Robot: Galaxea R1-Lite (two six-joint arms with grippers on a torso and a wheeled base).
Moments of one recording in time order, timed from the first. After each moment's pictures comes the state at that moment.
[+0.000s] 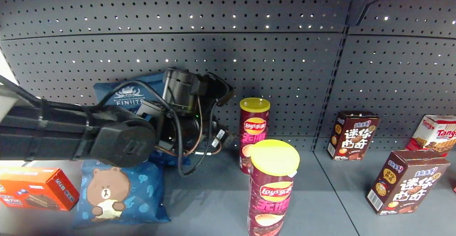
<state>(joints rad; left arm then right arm) -0.58 1.89 -1.23 -0.21 0.18 0.28 0.36 0.00 -0.06 0.06 -0.28 -0.11</state>
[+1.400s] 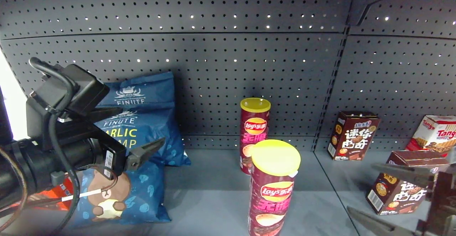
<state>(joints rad) -0.44 1.25 -0.72 -0.27 0.09 0.27 0.67 1.04 -0.38 -0.41 0.01 -0.17</state>
